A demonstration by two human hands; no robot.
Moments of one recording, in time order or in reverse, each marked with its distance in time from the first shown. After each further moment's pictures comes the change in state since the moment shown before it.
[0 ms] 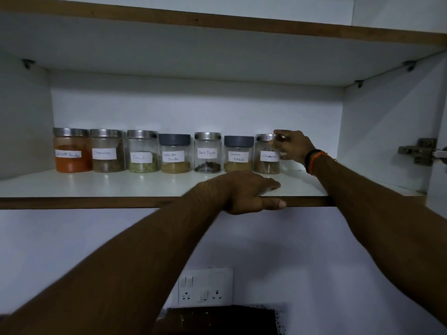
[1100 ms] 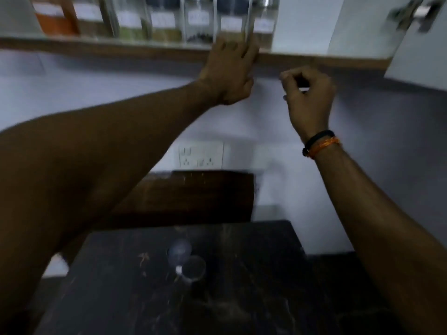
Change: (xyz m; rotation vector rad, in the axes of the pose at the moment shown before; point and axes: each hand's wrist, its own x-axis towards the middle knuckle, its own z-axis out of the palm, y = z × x) left_hand -0.057 0.041 0.062 0.356 0.384 -0.199; right_hand -0.301 -0.012 0.026 0.083 0.438 -0.175
